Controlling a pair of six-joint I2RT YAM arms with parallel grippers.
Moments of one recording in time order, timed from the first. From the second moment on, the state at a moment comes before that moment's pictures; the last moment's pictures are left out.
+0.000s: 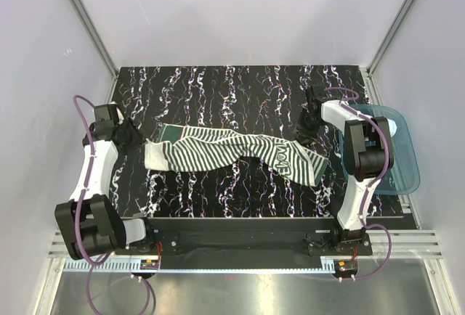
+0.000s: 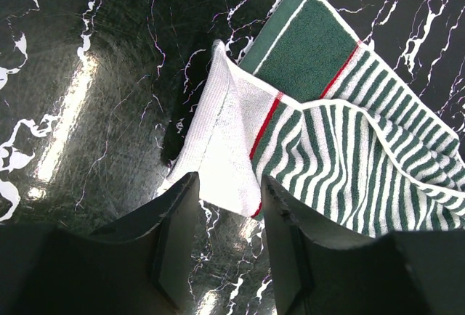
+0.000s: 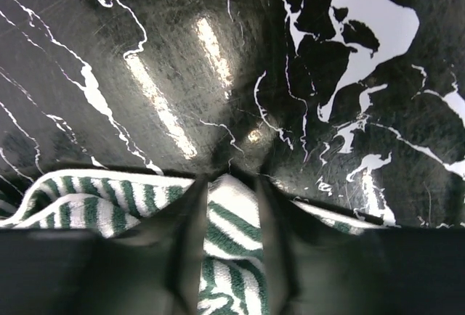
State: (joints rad) left arm 0.23 1.26 0.94 -0.62 0.12 -0.39; right arm 0.14 1.97 1.35 -0.63 -0.09 0.57
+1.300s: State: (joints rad) left arm 0.28 1.42 0.95 -0.64 0.11 -0.43; right arm 0.15 1.64 1.50 -0.81 -0.07 0.52
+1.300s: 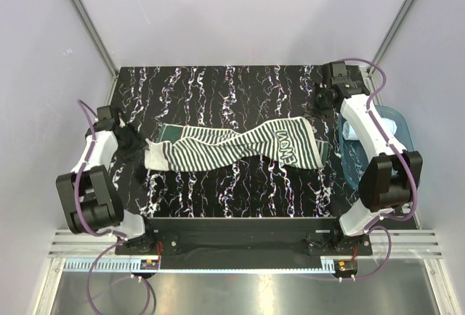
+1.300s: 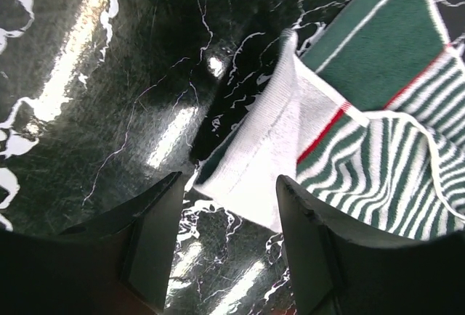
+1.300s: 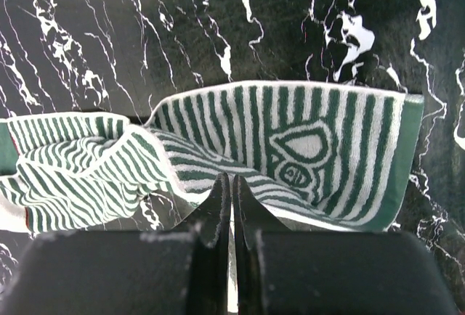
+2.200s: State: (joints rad) left arm 0.28 1.43 1.03 -0.50 0.20 -0.51; right arm 0.15 1.48 1.46 -0.85 -0.12 0.53
